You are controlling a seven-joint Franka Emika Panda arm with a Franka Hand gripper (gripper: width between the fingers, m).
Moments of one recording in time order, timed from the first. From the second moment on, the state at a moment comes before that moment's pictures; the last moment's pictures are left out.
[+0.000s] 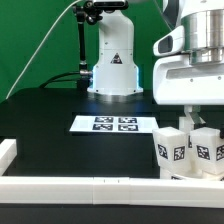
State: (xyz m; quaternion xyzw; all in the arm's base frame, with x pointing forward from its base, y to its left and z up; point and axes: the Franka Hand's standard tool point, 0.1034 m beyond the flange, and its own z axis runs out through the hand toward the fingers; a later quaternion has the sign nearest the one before) arm 0.636 0.102 0.084 -0.86 0.50 -0.10 0.08
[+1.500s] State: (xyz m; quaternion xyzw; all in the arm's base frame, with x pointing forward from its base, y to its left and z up) arm 0.633 0.106 0.090 -0.62 0.77 -0.04 0.13
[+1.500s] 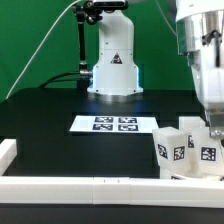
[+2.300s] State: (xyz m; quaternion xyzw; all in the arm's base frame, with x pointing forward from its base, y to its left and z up) arm 0.631 0.113 0.103 -0.82 0.56 -0.05 0.10
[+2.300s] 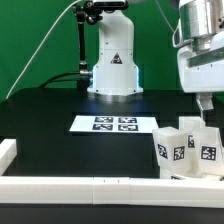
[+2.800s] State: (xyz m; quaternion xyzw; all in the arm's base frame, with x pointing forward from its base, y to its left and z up) arm 0.634 0.114 0.108 -0.93 0.36 -0.06 0.08
